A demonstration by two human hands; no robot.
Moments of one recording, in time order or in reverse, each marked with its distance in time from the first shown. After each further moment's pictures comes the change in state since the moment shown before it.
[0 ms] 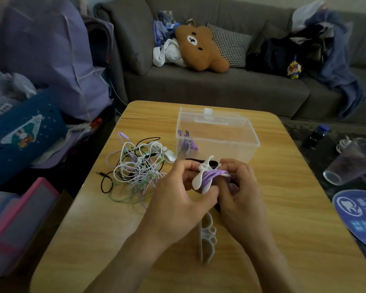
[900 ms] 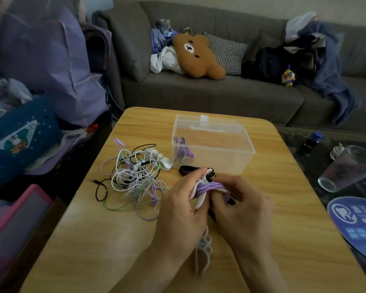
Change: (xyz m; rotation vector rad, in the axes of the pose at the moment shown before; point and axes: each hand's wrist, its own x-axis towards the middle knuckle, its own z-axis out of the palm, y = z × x) left_hand 0.002 -0.024 0.029 0.132 0.182 0.298; right_hand -0.001 0.006 -0.001 -0.223 0.210 -0.184
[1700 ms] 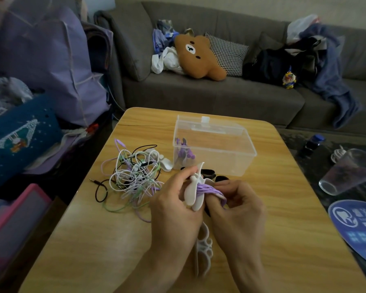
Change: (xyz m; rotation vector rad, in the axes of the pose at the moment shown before) left_hand 0.001 0.001 0.001 -0.050 0.218 -0.109; right_hand -0.007 -0.009 0.015 0.236 0.060 0.285
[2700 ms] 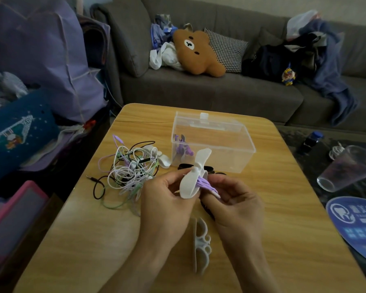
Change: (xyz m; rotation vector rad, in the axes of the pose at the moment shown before) left_hand 0.016 0.021 -0.018 -0.187 -0.166 -0.236; right_hand 0.003 -0.009 -0.005 0.391 -0.177 0.283
